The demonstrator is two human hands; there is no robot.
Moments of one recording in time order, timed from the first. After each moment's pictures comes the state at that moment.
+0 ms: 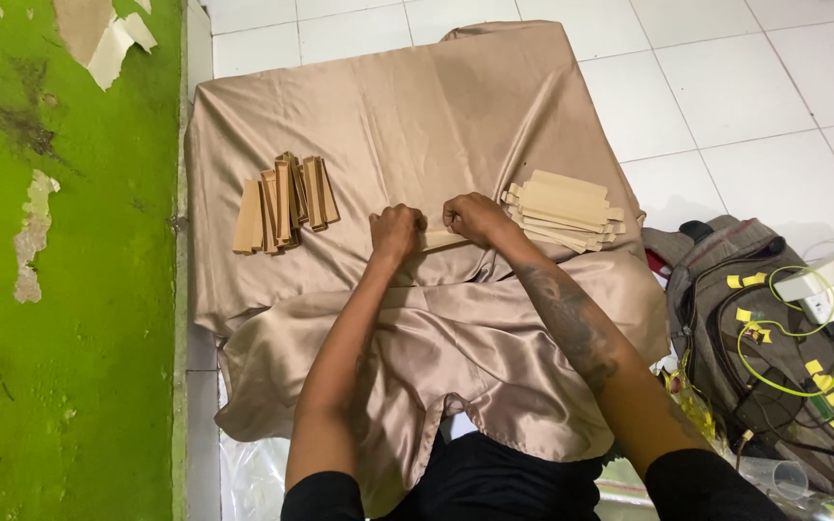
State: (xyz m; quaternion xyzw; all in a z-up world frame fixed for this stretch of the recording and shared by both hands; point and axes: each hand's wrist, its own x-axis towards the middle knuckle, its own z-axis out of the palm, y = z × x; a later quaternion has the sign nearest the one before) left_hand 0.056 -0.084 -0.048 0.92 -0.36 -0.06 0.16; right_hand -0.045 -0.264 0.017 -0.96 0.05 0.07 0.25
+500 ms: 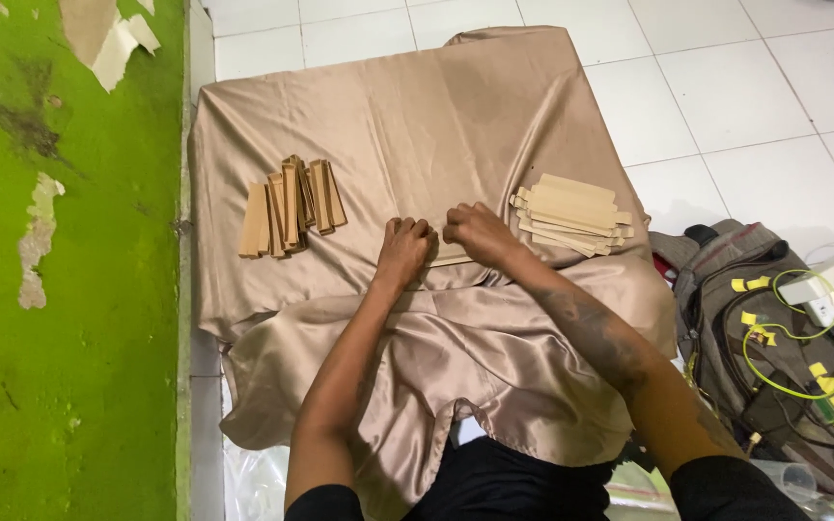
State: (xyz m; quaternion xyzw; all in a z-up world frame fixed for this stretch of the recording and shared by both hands) left_hand 0.022 -0.048 -0.027 0.84 -0.53 0.07 0.08; right_hand -0.076 -0.231 0.030 -0.99 -0.13 -0.07 0.08
